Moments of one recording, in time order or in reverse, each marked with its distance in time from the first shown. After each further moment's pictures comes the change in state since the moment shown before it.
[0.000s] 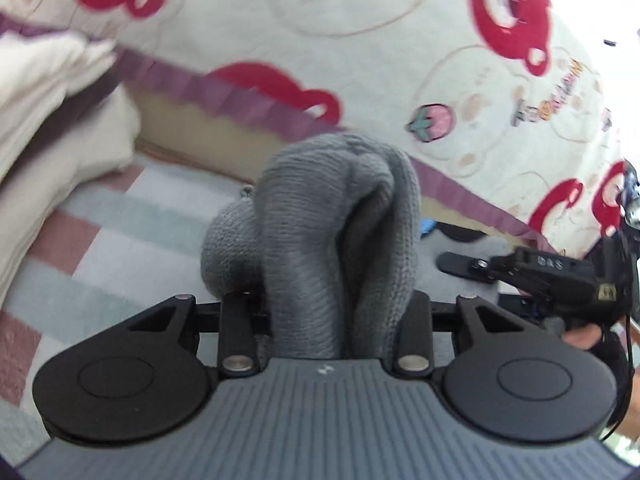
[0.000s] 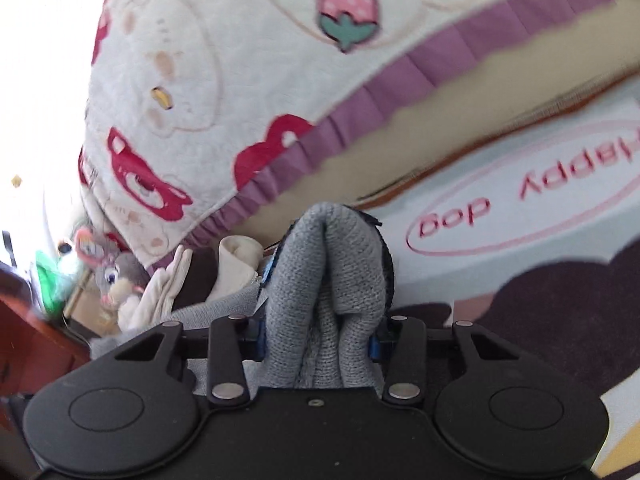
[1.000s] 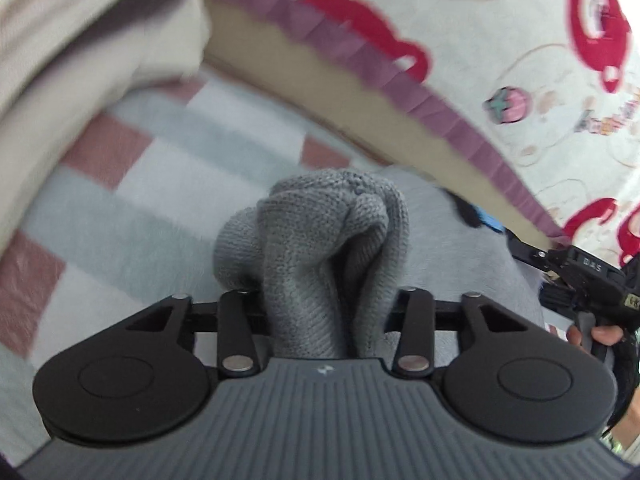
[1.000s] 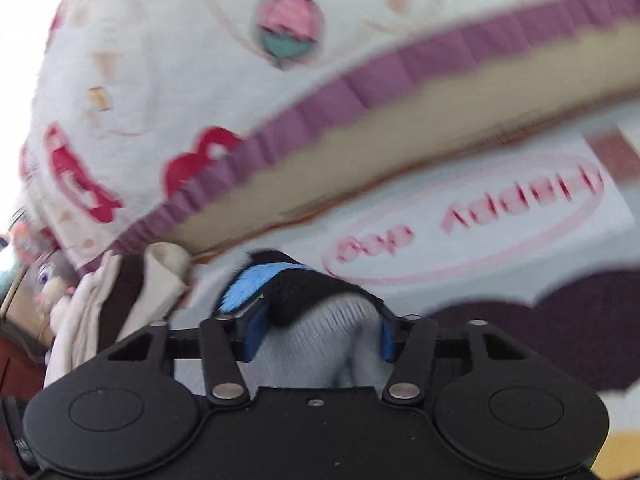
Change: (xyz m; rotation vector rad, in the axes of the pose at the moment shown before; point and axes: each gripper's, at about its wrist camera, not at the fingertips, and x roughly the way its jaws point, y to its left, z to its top) left arm 0.038 0.100 -0.024 -0.349 0.223 0.045; right arm 0.008 -0.036 0.014 0.107 0.015 -0.201
